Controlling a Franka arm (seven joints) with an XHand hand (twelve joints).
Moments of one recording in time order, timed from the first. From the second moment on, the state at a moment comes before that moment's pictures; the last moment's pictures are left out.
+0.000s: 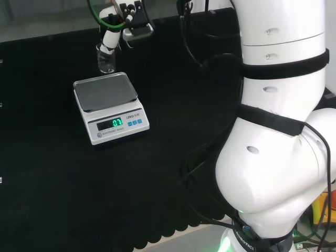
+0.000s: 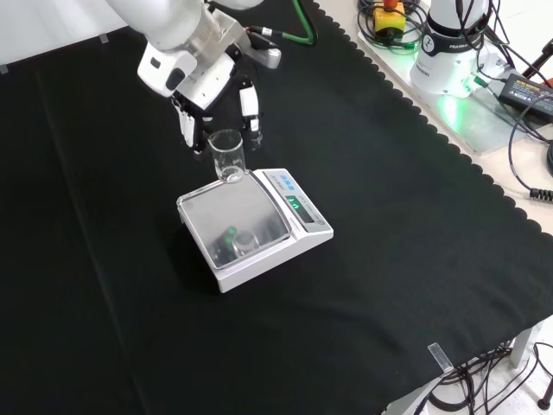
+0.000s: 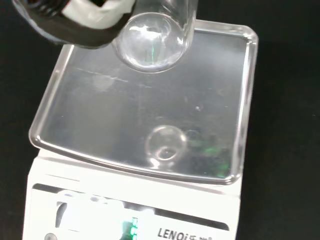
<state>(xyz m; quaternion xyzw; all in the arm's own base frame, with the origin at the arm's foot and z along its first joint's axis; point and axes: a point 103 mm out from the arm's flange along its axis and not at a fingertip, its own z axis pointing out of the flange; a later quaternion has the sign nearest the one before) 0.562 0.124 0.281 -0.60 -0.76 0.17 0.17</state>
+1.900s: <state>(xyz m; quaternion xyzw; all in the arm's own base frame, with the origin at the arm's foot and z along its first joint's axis) 0.589 0.134 0.181 -0.60 -0.76 0.17 0.18</state>
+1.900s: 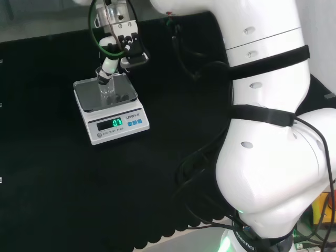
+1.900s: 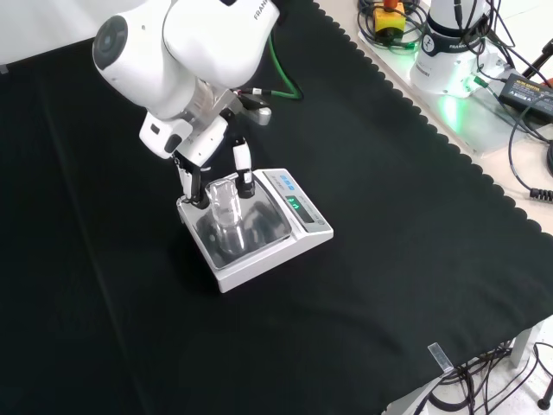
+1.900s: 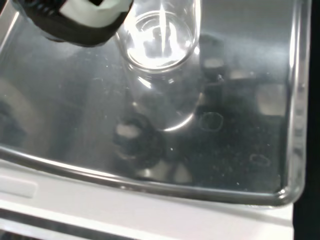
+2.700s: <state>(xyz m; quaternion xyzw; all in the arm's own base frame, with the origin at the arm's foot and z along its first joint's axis) 0.588 0.122 0.177 -0.60 -0.76 0.18 0.18</state>
